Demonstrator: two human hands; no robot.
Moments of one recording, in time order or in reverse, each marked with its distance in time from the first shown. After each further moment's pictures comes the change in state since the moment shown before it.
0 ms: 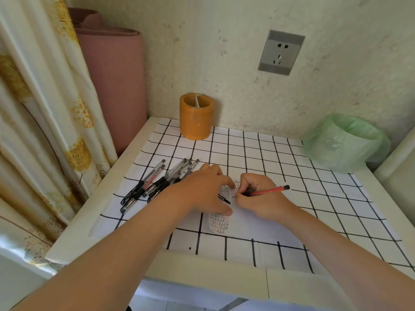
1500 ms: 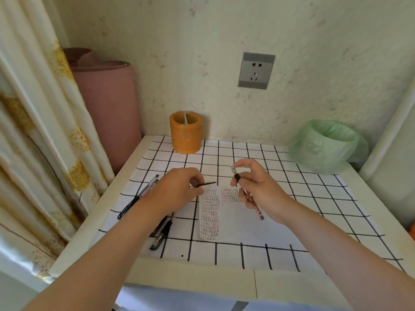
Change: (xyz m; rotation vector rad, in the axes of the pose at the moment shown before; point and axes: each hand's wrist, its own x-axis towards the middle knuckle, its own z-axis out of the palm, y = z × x) left_hand -0.024 -0.011 -0.028 -0.246 0.307 -0.165; right_hand -0.006 -0.029 -0.029 0.477 0.087 0.195
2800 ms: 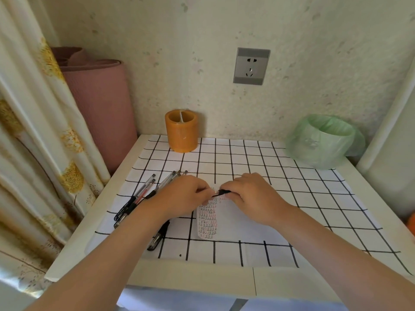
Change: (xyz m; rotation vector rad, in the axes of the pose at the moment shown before) left_hand -0.001 0.011 0.014 -0.050 -0.212 0.020; right_hand -0.005 0.009 0.006 -1.246 -0.087 -0.391
